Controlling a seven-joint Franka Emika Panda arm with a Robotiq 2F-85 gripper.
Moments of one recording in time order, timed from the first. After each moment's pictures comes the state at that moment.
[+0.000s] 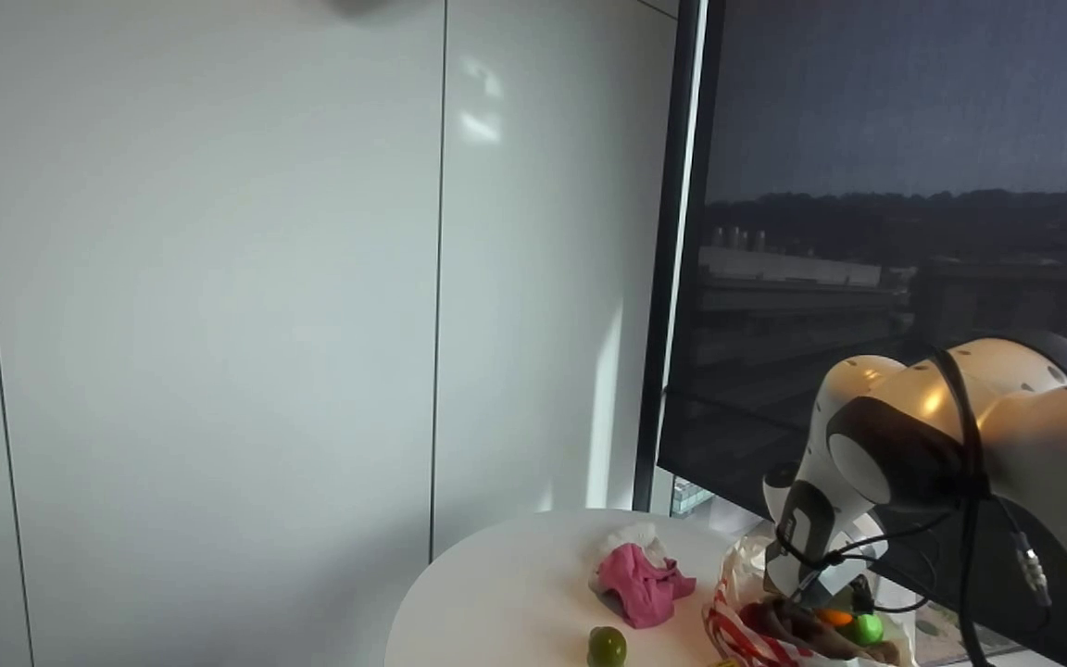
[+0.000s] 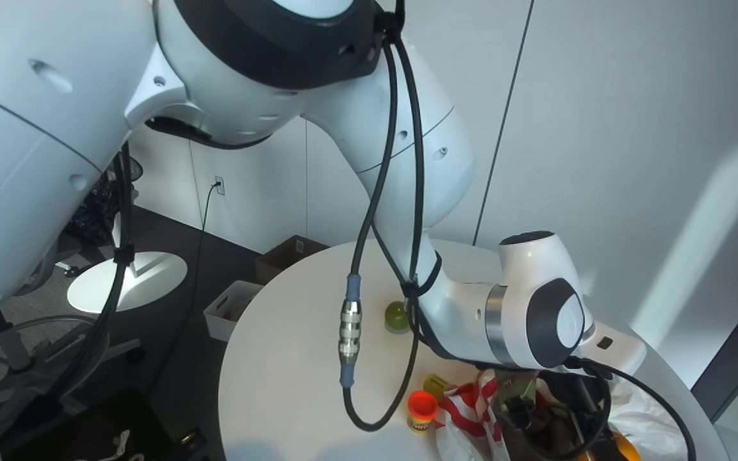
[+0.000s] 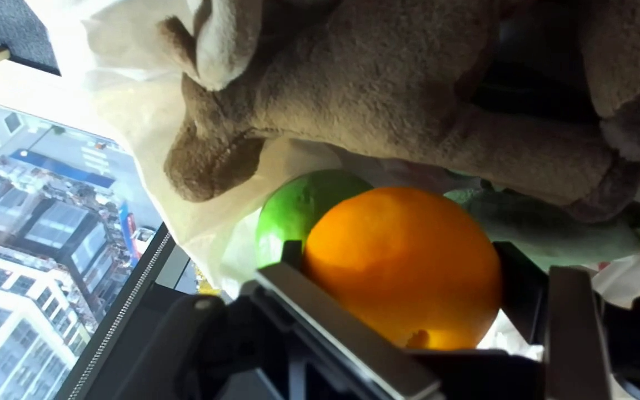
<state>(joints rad) 0.32 0.83 -0.71 -1.95 -0.18 2.82 1.04</state>
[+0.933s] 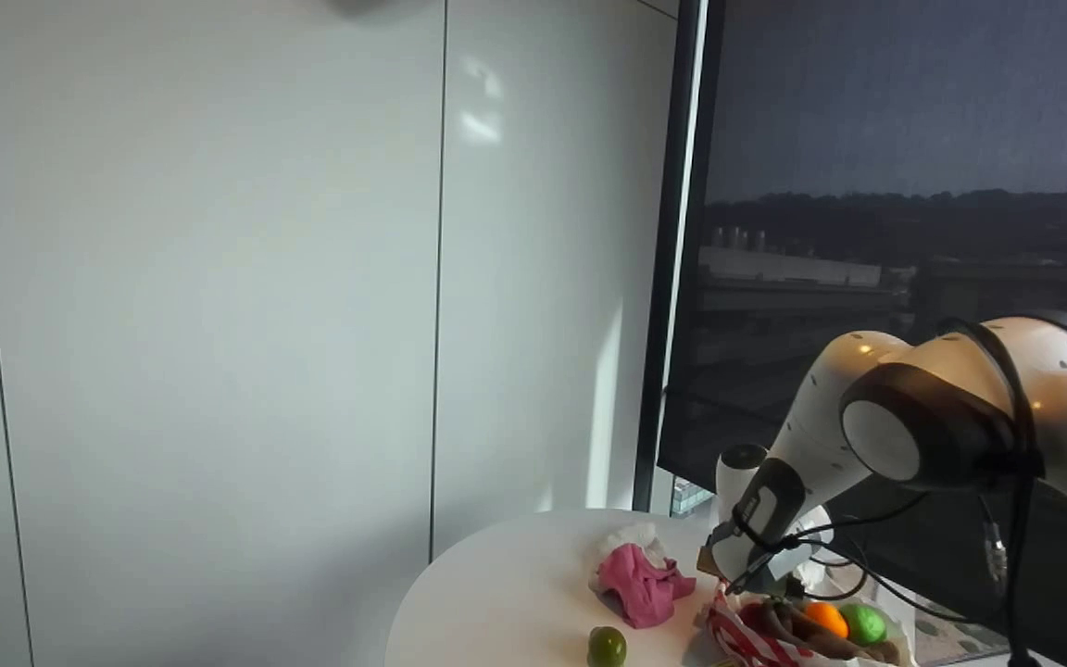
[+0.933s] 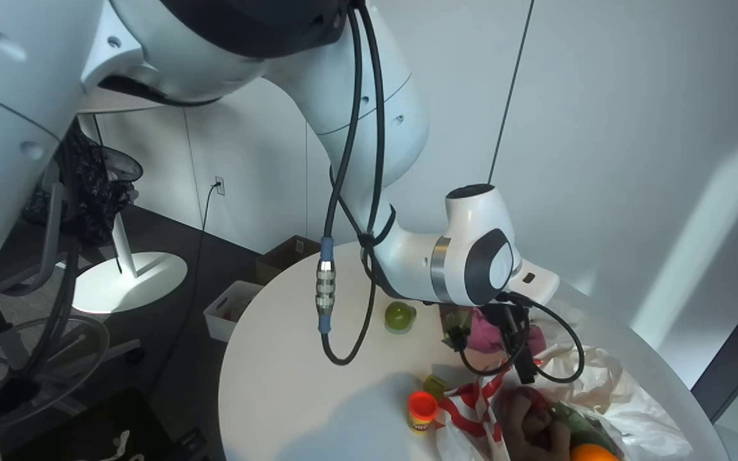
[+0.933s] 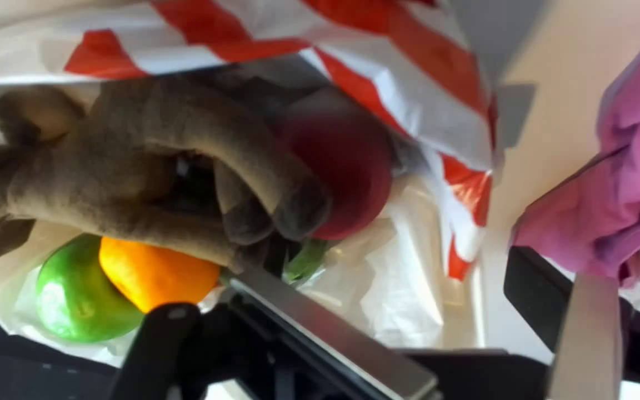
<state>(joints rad) 0.38 0.71 -0.56 -1.96 -0.14 2.88 1.01</state>
